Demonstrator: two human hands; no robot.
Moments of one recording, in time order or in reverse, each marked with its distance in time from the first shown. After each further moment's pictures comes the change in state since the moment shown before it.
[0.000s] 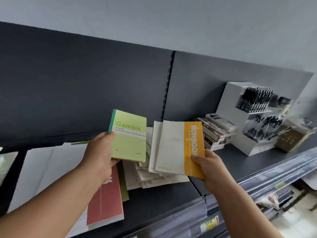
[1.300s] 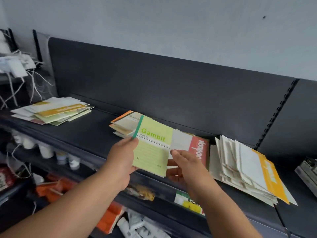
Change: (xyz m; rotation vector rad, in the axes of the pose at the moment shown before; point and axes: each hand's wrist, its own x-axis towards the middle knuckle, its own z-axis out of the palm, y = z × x) left_hand -0.202 0.003 -0.143 -0.103 0.551 0.152; right_hand -0.189 0.016 0.139 -0.304 -0.971 -0.119
